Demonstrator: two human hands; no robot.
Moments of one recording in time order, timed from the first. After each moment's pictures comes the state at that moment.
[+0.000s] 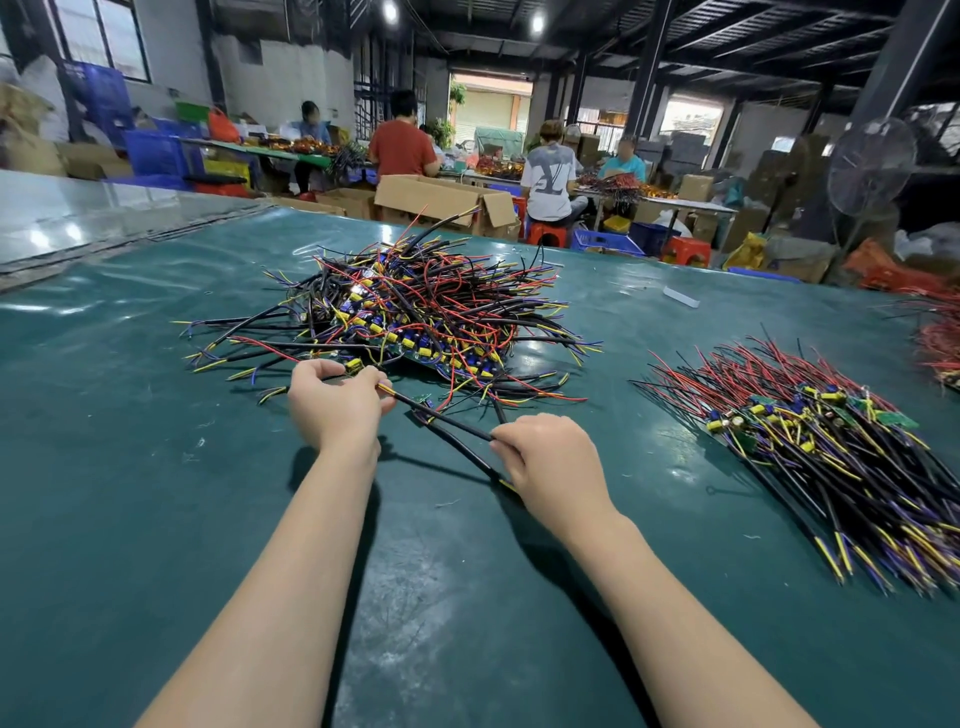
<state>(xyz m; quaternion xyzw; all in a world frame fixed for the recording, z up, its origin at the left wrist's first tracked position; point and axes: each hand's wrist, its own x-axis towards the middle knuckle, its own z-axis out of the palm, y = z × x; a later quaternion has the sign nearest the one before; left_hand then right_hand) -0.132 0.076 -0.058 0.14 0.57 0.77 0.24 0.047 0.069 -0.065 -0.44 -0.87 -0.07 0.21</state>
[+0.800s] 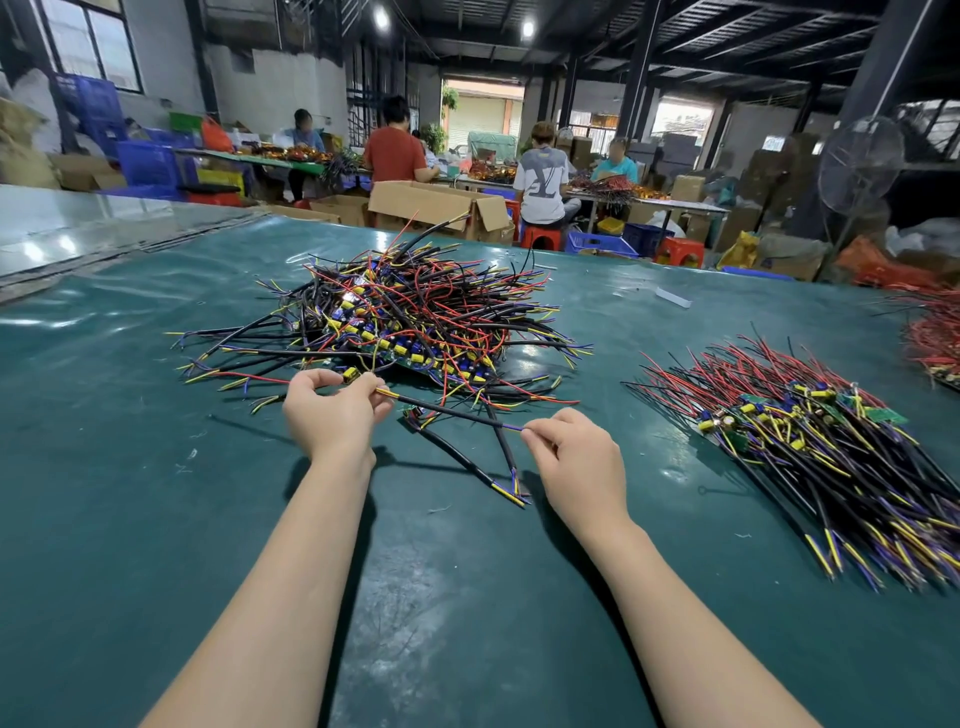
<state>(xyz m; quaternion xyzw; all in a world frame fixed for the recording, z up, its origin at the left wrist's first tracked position) -0.125 0.067 -0.052 0.13 0.51 0.80 0.28 0.064 0.074 -0.073 -0.54 -0.76 0.06 0.36</state>
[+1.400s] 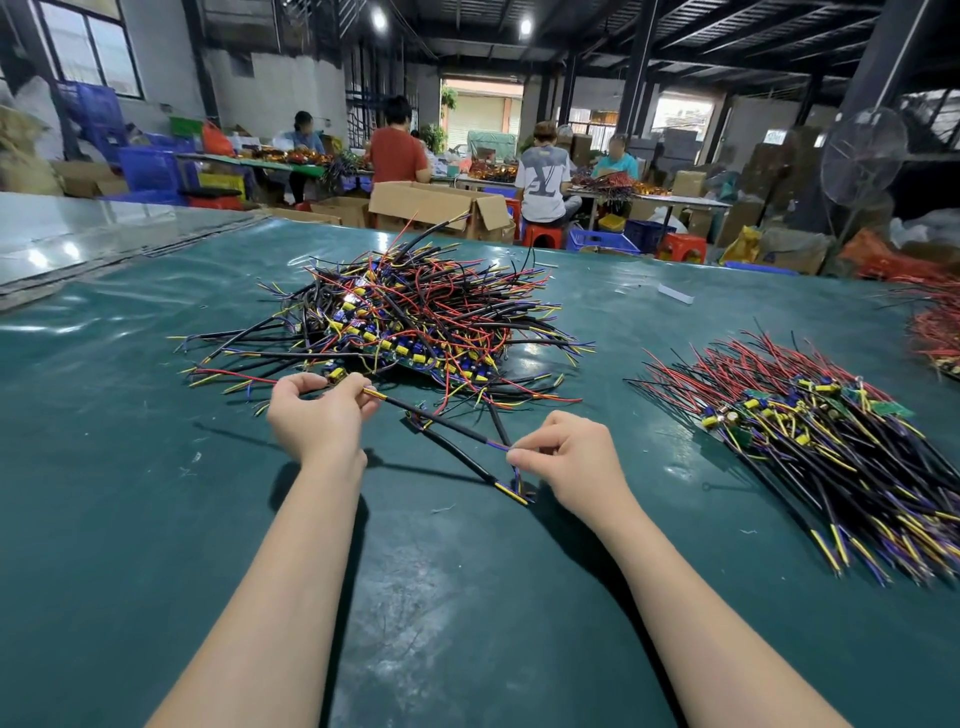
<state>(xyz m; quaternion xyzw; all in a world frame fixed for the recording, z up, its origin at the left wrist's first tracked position) -0.127 0.065 -0.050 0.11 0.50 0.82 0.26 0.070 0.081 -0.064 -0.47 -0.76 0.22 0.39</state>
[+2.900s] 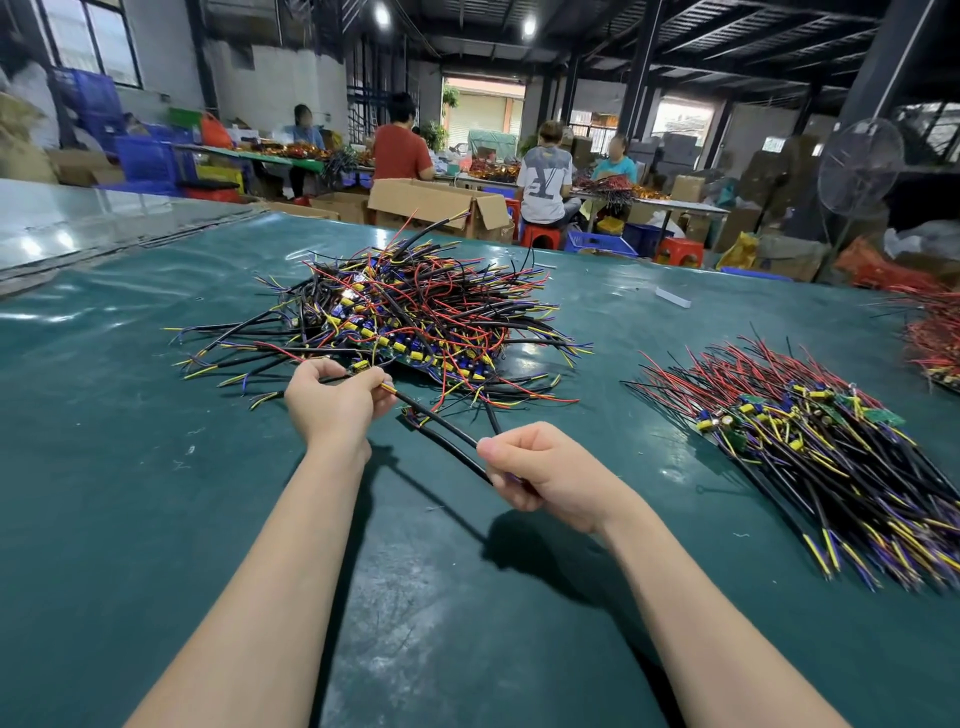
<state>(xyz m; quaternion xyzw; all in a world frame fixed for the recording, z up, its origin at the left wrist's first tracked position) -0.126 0.071 -0.048 0.18 0.50 0.79 0.31 0.060 0.067 -0.054 -0.32 -0.73 0.55 0.24</state>
